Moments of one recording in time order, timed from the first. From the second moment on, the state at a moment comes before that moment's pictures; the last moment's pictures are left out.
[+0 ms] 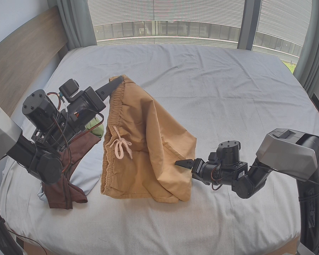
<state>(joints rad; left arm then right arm) -0.30 1.97 -0.84 -1.55 -0.47 -0.72 0.44 2.43 -0.99 -0.97 0.37 0.88</state>
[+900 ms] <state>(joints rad) -0.26 2.02 -0.86 -1.55 -0.47 -0.72 0.43 2.36 -0.94 -1.10 0.37 0.91</state>
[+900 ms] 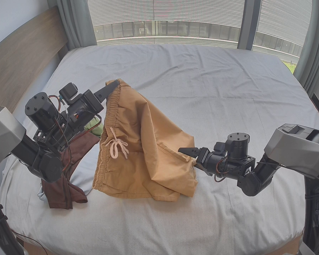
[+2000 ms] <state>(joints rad) -0.27 1.91 -0.63 -1.55 -0.52 -0.80 0.32 2.21 -0.62 -1.43 0.39 0.81</state>
